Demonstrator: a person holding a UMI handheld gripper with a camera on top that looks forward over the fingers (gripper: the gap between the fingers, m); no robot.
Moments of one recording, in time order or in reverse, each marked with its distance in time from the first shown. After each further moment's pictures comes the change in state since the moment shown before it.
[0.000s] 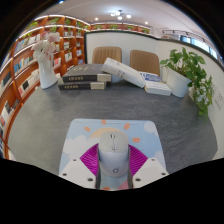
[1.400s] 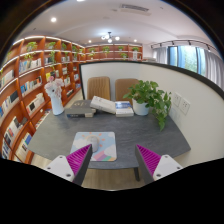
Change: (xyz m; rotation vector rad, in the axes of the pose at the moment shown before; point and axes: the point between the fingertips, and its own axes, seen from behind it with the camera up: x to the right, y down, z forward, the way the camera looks) arm 0.116 -0.024 -0.294 0.227 0.004 0.067
